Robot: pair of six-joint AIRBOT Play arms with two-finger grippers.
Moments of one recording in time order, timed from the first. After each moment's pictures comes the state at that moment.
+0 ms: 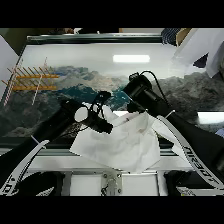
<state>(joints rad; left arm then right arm) -0.67 -1.21 1.08 1.34 -1.18 -1.72 0.66 -1.52 1.51 -1.97 1.65 2.08</state>
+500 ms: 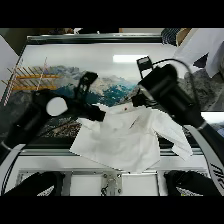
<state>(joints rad) -0.56 -1.07 1.22 1.34 -1.20 -1.68 0.68 -1.31 1.60 -1.97 1.67 2.04</state>
